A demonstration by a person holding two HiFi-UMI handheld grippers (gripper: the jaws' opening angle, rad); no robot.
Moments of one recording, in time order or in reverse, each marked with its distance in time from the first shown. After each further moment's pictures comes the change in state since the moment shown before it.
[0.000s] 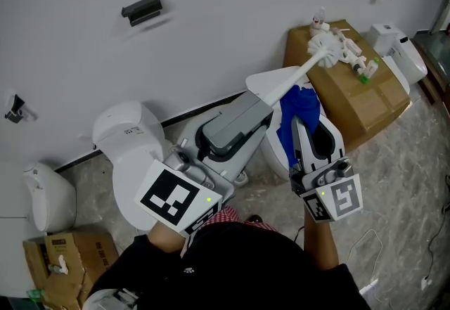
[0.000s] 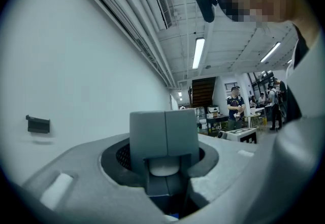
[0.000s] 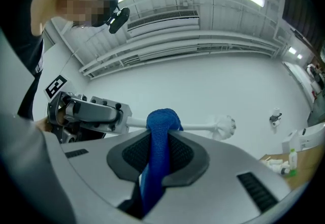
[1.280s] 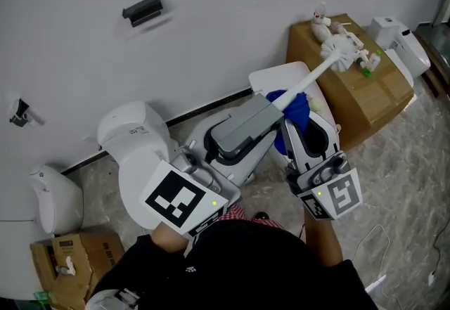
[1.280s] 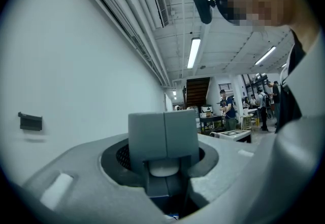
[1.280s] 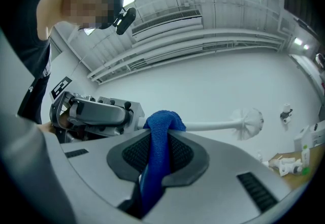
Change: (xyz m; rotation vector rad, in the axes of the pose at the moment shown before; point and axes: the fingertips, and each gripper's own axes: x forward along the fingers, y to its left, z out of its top) left arm 0.000 -0.021 -0.001 -0.010 0.019 -0.074; right arm 0.006 0.029 0.005 0.030 -0.031 0.102
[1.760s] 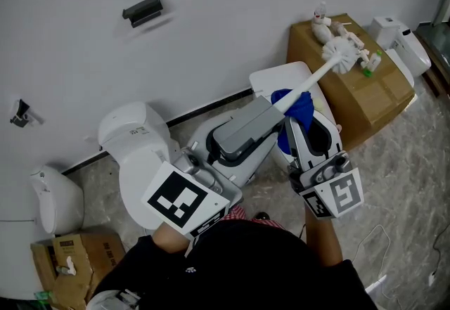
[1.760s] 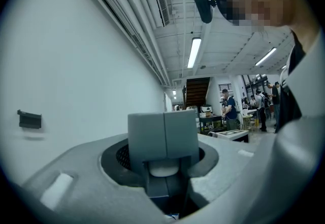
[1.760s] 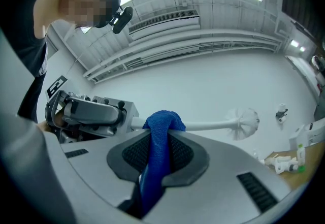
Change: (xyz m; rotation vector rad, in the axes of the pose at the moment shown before) left arm 0.005 -0.008 -0.006 -0.005 0.009 -0.005; right arm -0.010 -0.015 -0.005 -0.001 0.010 -0.043
